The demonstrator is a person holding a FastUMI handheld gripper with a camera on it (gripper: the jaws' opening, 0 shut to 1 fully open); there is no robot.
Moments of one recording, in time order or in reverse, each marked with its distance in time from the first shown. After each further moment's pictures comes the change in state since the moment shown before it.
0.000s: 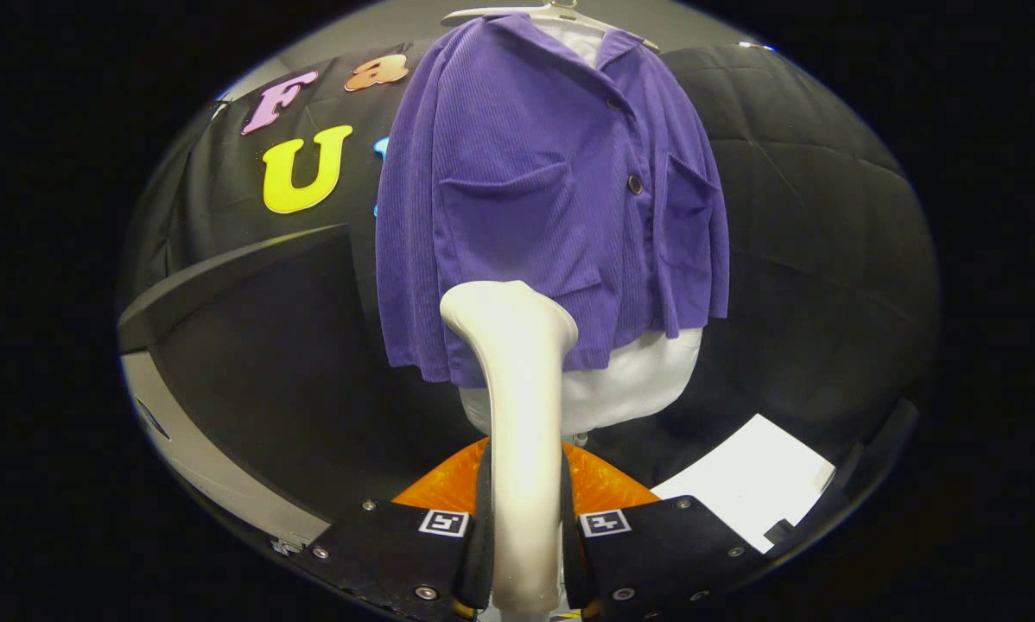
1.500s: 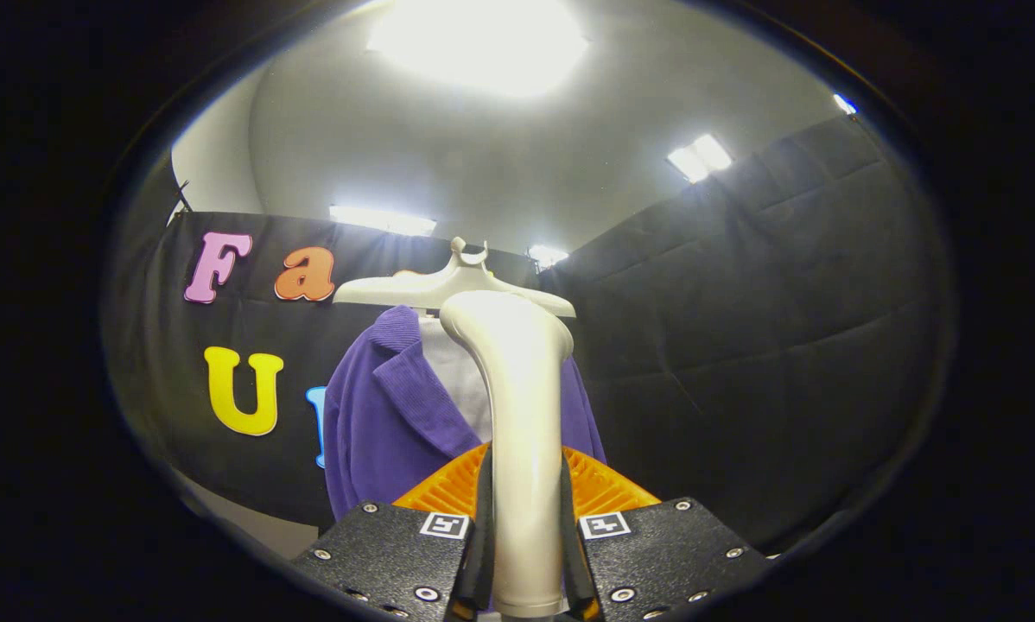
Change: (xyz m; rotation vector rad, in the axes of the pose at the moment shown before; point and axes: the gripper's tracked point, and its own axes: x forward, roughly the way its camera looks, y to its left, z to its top) arm -0.120 -0.091 0.366 0.093 -0.656 -0.225
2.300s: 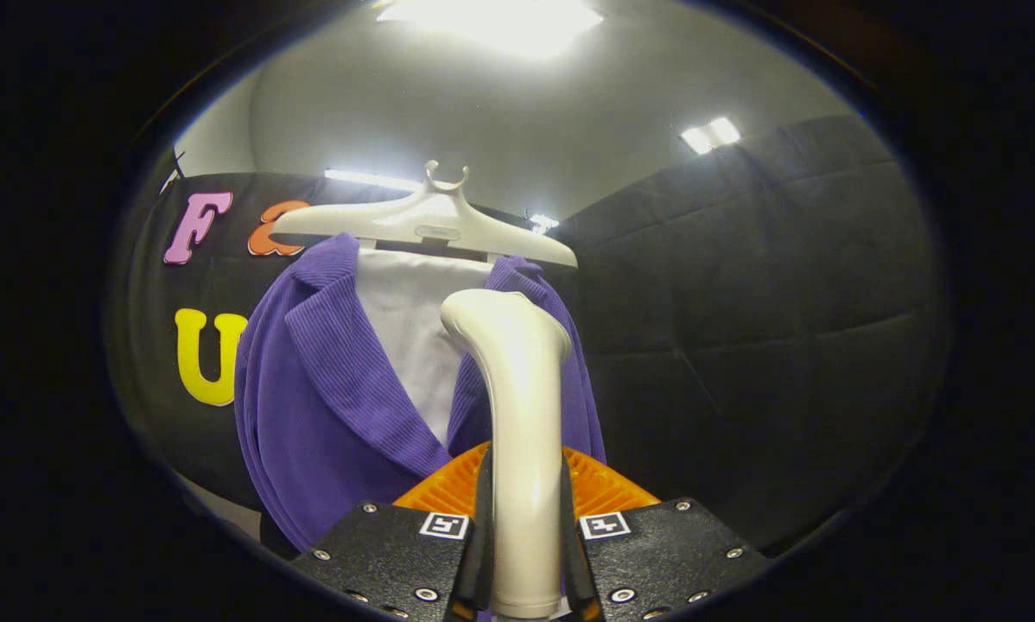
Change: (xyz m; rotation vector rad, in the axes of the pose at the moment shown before) arm 0.088 -0.018 -0.076 -0.074 0.131 -0.002
